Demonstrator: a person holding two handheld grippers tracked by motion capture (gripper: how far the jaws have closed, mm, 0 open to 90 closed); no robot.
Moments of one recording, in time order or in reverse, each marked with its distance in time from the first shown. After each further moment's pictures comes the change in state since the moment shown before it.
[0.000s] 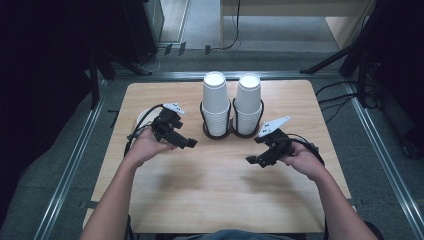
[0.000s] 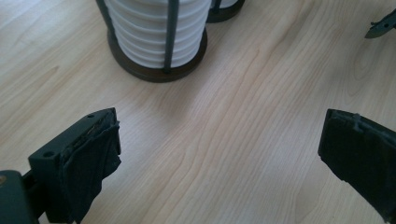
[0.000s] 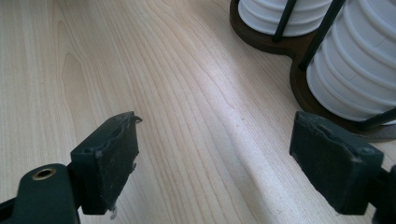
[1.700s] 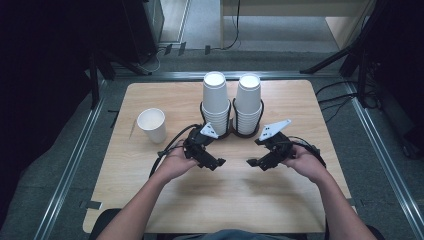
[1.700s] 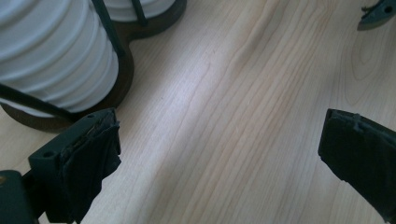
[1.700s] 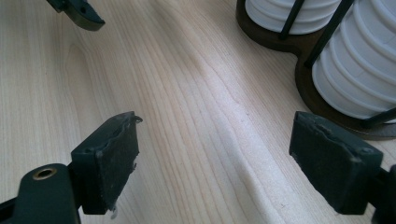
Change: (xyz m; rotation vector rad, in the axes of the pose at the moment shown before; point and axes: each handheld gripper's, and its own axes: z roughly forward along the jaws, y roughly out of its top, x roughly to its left) left arm -0.069 0.008 0.070 -0.029 0.049 0.165; right arm 0.007 -0.005 -0.003 0.002 -0.010 -0.036
